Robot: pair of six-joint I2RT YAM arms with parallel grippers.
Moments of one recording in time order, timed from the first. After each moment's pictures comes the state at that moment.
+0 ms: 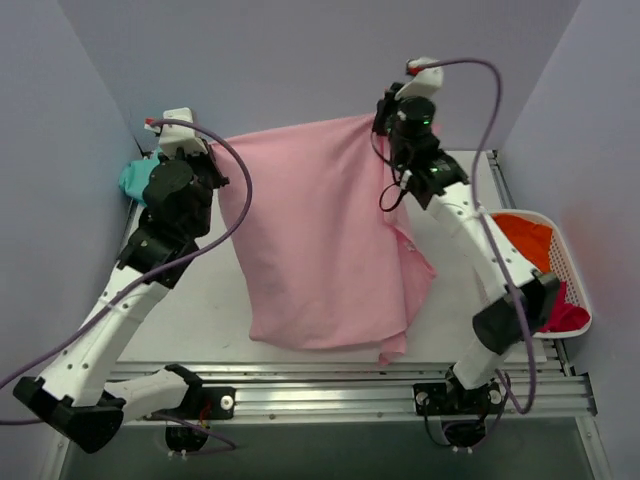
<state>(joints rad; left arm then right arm) -0.60 1.12 1.41 -0.19 -0.63 -0.11 0.46 1.58 1.75 -0.08 0.39 0.27</state>
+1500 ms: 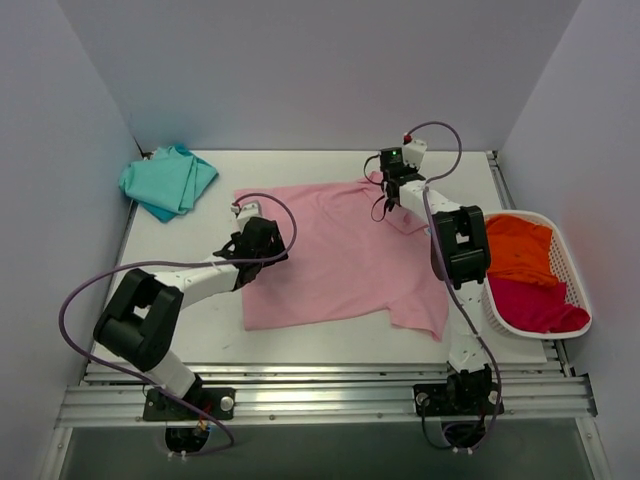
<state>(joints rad) -0.53 1.61 0.86 0.03 -0.36 -0.65 0.25 2.27 1.73 -0.13 0.60 0.48</state>
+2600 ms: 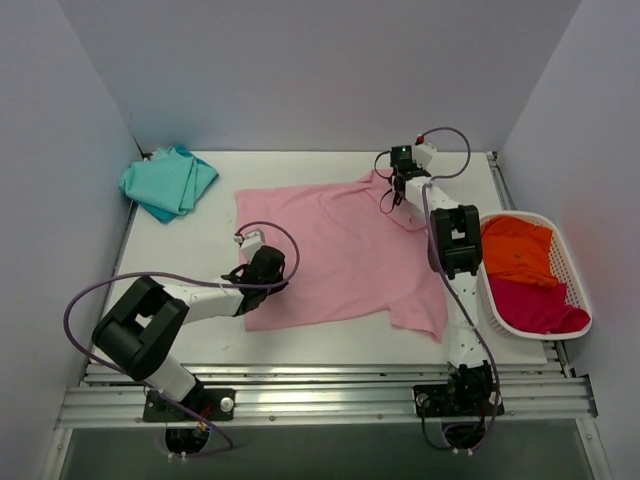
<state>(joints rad) -0.66 1.58 0.67 0.11 -0.38 -0.89 0.17 2.52 2.02 -0.21 0.47 0.62</state>
